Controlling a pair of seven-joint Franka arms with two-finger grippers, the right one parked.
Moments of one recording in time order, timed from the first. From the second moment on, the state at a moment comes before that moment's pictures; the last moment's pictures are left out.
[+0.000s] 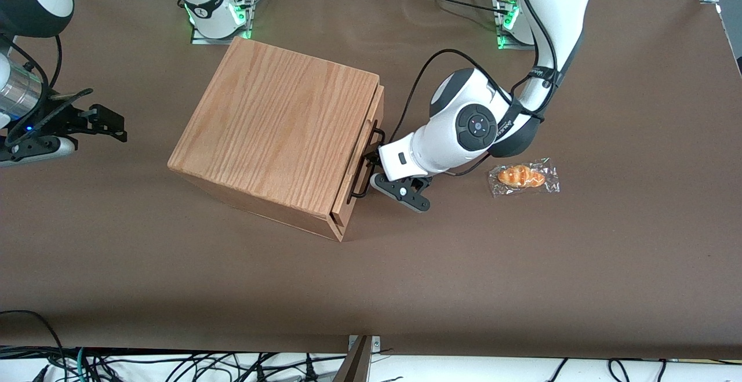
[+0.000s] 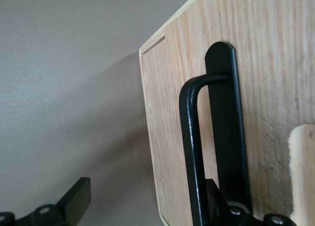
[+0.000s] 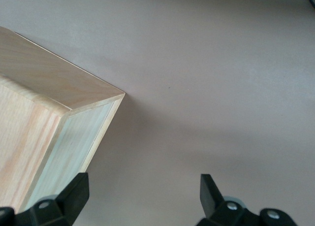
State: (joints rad) arm -0.37 0.68 -0.28 -1.30 -0.23 2.08 -0.07
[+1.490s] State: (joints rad) arm -0.28 0.68 -0.27 -1.31 -0.20 2.04 -0.05
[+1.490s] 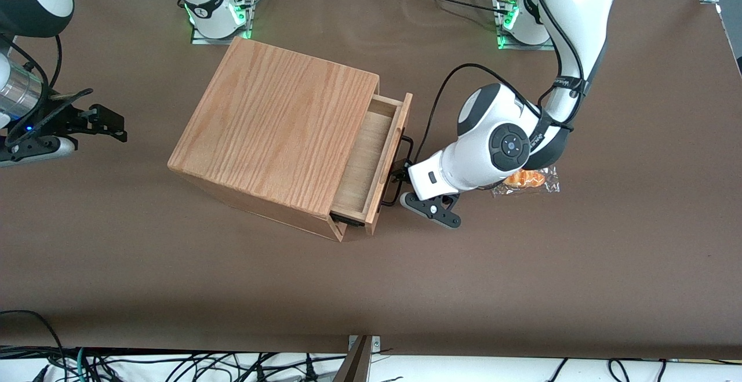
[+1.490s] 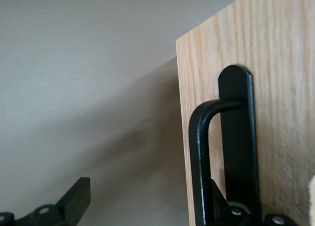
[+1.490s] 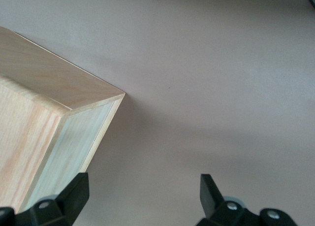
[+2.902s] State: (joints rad) arm -0.16 0.68 -0.28 -1.30 -0.20 1.92 0.05
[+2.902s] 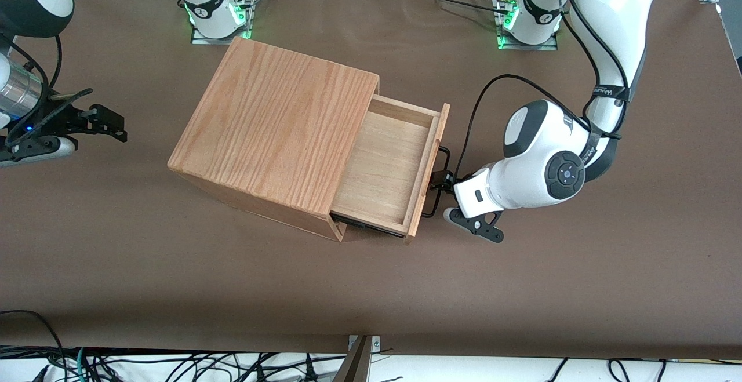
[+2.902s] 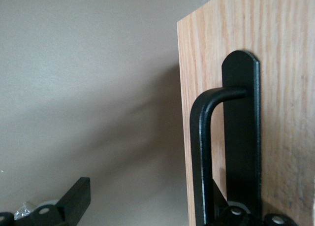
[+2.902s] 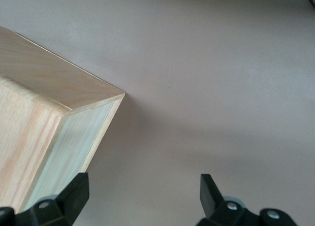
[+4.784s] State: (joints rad) arm -0.03 0.46 -0.26 -1.30 -0.02 1.69 0.08
